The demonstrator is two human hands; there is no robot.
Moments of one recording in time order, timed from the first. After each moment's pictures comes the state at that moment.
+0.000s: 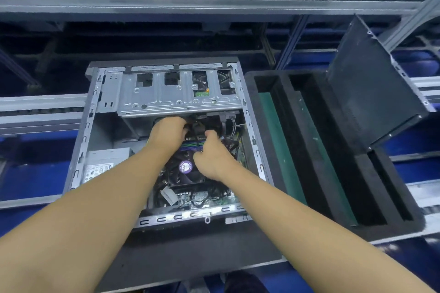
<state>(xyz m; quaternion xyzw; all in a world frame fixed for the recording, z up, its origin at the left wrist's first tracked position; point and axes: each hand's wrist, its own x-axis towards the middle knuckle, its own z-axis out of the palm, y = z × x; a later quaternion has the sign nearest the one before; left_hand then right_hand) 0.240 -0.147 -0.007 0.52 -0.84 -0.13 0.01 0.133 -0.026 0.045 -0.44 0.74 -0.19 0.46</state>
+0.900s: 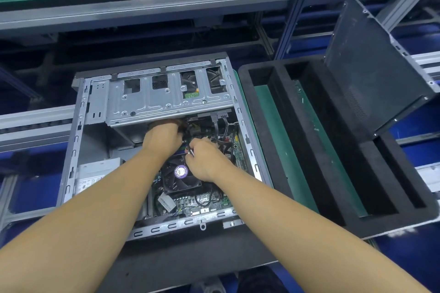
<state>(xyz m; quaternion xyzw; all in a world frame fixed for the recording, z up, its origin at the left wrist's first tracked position) 0.239 -0.147 -0.011 0.53 -0.84 -0.13 -0.01 0.132 -0.031 0.037 -0.53 0.73 -0.13 0.42</state>
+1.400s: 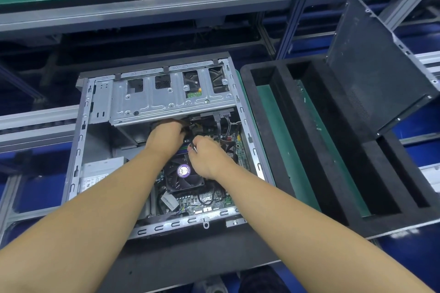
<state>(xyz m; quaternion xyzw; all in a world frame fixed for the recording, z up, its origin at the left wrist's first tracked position) 0.241 -0.149 -0.012 0.50 -0.86 -0.13 -0.01 0.133 -0.034 0.035 -0.52 0.73 -0.16 0.42</state>
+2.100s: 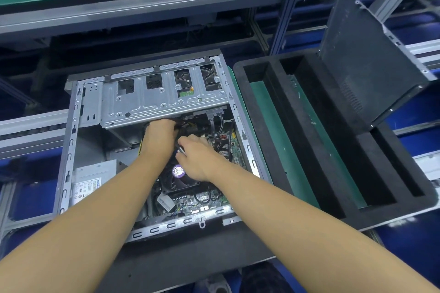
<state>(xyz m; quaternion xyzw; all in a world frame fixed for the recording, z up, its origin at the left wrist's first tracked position) 0.236 -0.135 0.004 0.54 -0.83 -0.14 0.04 0.135 -0.029 0.043 -0.60 0.69 -0.11 0.39</state>
